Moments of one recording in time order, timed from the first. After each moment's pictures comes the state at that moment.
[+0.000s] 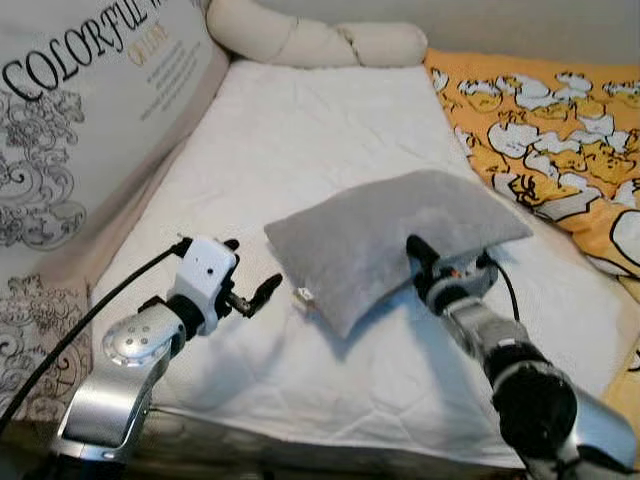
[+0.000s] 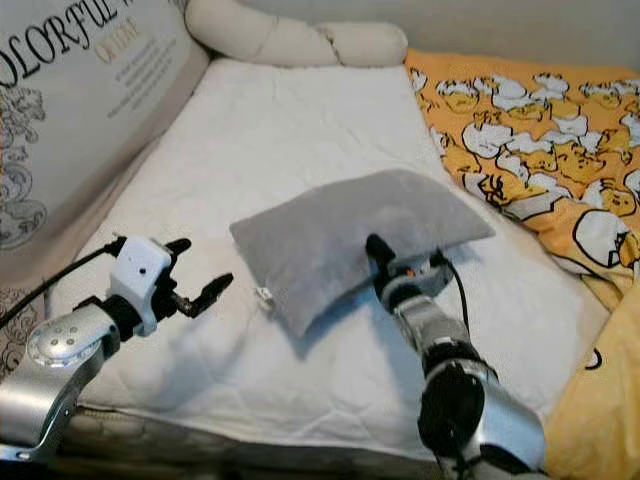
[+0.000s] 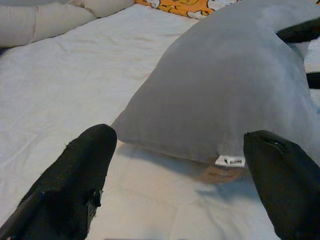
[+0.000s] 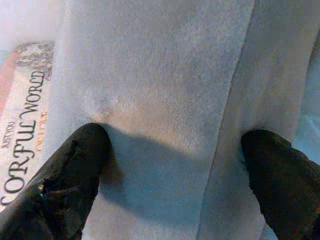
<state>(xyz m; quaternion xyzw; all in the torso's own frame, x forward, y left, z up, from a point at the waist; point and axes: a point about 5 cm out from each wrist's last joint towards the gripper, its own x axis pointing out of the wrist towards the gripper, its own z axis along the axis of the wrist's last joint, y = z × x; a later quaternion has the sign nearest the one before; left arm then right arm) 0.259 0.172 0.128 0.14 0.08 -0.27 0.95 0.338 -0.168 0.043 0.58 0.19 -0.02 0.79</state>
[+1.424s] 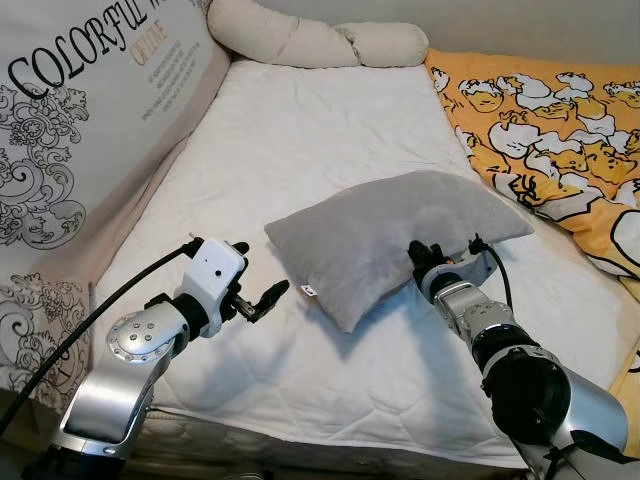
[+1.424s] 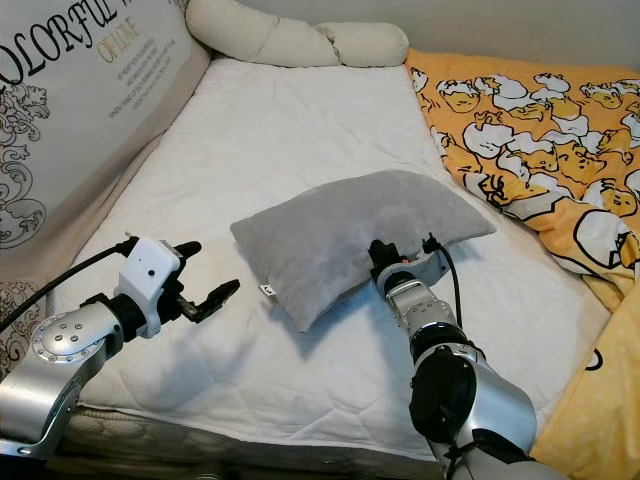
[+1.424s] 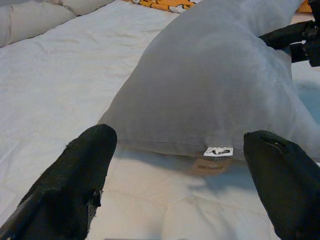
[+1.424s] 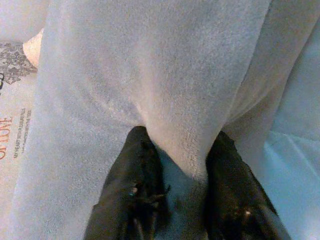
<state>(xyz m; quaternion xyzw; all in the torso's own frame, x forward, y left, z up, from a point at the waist) 0.260 0.167 0.127 0.15 0.09 -0.30 0.94 0.348 -0.162 0.050 0.53 0.21 -0.07 0.82</state>
